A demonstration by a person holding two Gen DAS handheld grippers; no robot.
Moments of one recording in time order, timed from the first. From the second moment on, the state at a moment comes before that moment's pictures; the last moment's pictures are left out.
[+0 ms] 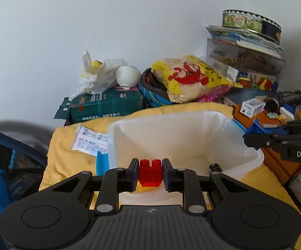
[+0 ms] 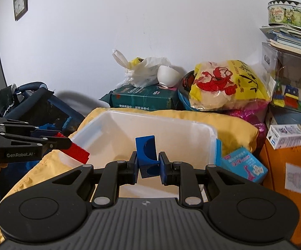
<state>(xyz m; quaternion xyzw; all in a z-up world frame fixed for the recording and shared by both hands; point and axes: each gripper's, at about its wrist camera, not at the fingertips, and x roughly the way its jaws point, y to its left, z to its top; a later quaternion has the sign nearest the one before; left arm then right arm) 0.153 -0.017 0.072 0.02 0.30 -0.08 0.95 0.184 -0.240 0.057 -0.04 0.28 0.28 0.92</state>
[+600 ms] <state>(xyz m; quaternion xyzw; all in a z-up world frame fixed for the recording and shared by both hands) 0.206 -0.037 0.073 0.03 0.32 -0.08 0.94 0.236 -0.231 0.036 -0.04 0.32 0.26 0.91</state>
